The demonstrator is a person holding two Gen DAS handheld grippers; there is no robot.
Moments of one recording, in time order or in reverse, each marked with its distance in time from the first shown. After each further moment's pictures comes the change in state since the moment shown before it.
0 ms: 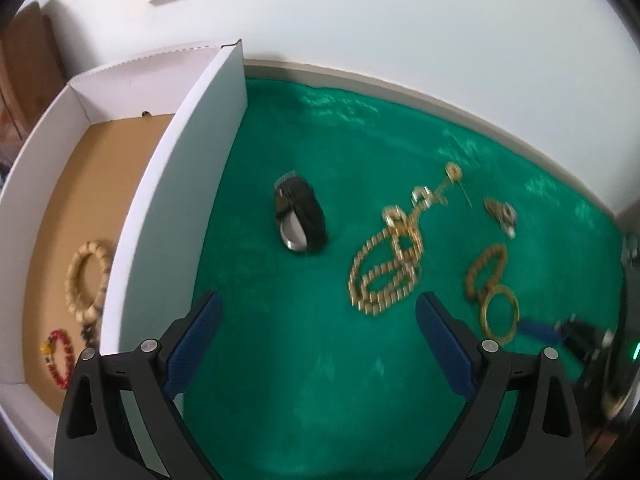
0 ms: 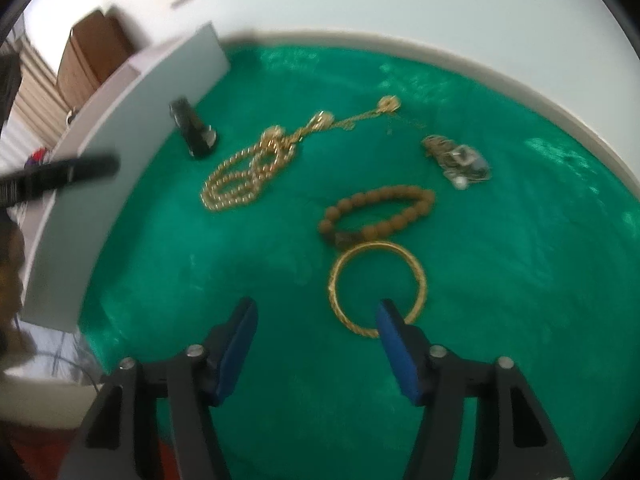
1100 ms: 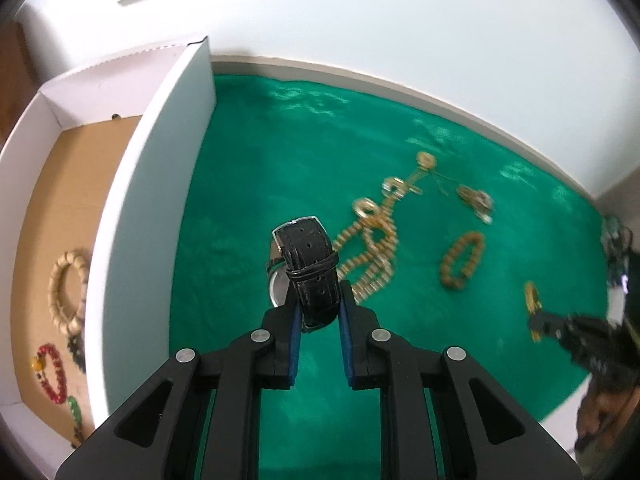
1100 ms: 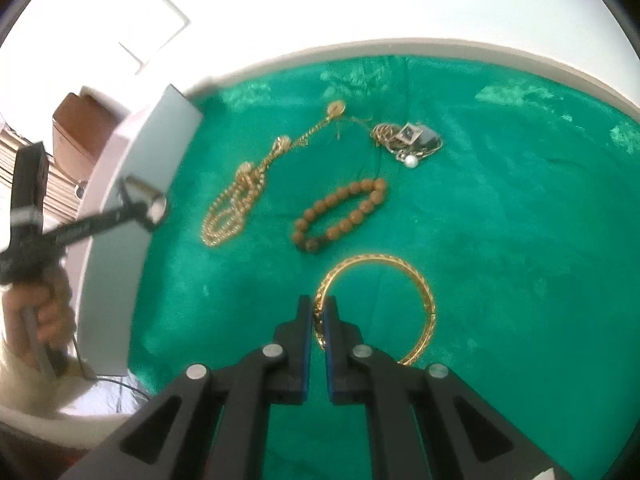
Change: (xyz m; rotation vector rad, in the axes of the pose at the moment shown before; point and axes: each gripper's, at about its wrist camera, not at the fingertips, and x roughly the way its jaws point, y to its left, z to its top) left arm -0.013 -0.011 0.000 0.078 0.053 -0.116; right arm -0.051 -0.057 -0.012 0.297 -0.068 0.153
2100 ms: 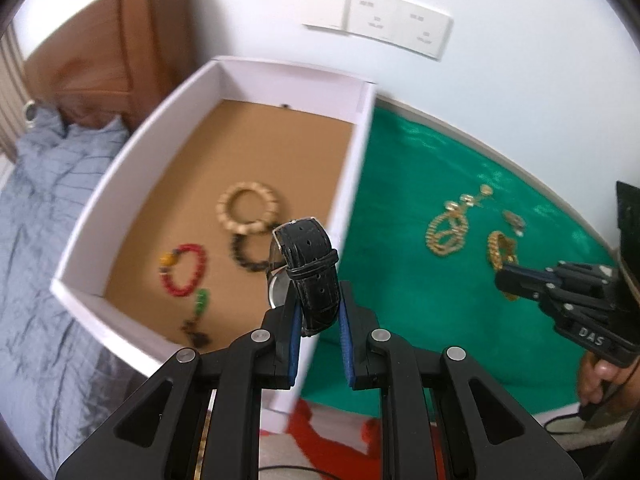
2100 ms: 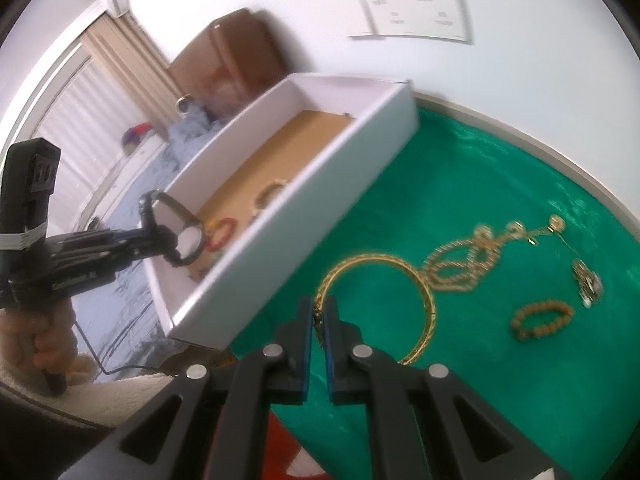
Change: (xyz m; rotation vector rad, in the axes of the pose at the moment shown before) left arm -0.154 0.094 -0.105 -0.229 -0.128 0.220; right arm 0.000 0.211 -0.003 -0.511 0.036 0.227
